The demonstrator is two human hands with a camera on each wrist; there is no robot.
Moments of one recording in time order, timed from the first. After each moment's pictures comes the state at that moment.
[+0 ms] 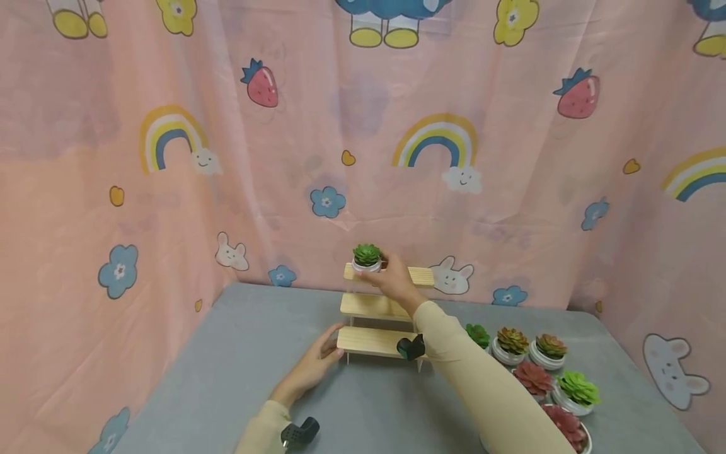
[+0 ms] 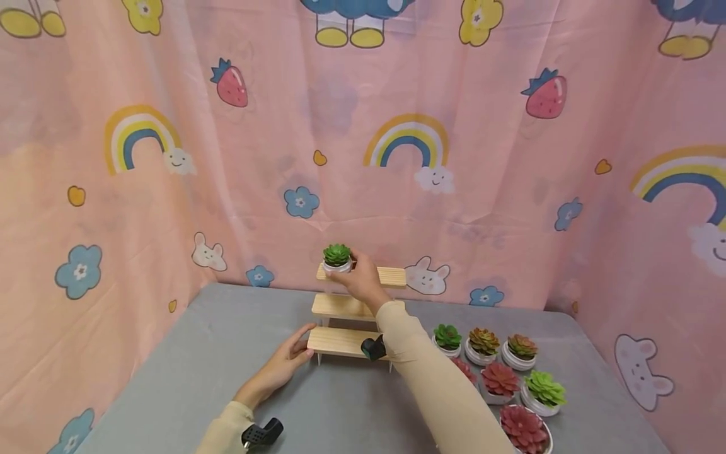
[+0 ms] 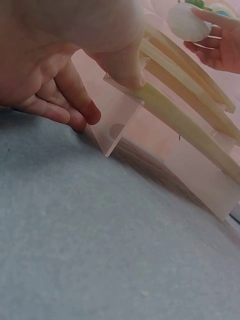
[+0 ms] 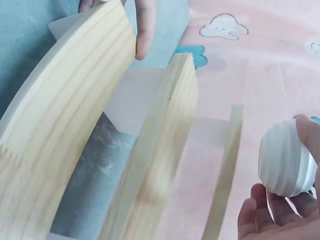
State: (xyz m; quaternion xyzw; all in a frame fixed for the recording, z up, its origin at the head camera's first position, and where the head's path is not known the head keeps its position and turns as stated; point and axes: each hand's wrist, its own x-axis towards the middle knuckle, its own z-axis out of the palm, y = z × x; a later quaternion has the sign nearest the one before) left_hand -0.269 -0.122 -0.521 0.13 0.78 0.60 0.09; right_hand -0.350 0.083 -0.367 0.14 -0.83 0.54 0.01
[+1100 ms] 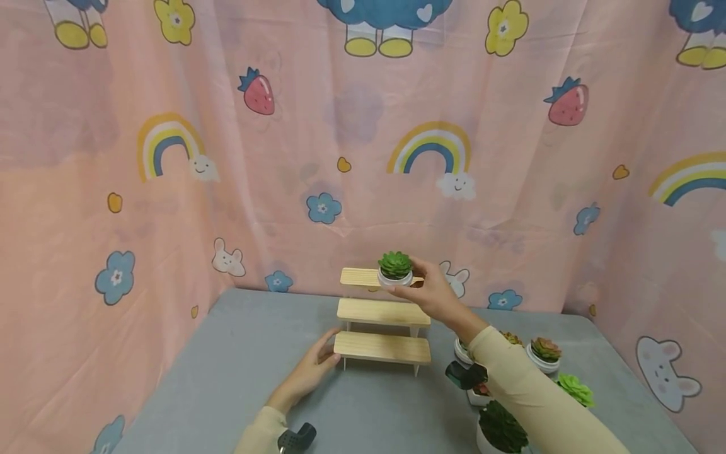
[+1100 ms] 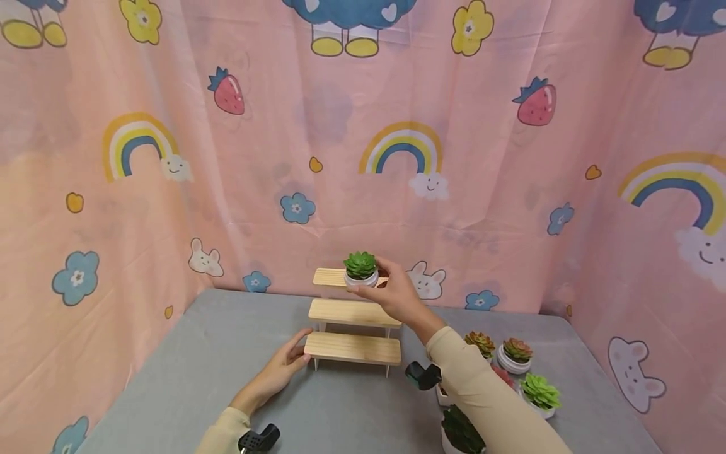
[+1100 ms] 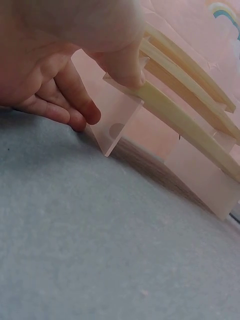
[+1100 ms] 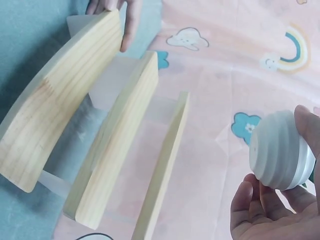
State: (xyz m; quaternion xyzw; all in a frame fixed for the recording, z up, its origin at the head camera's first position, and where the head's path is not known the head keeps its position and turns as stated) left_hand -0.266 -0.120 -0.519 0.14 0.79 0.59 0.09; right_hand -0.296 0.153 -0.335 0.22 -0.83 0.50 0.05
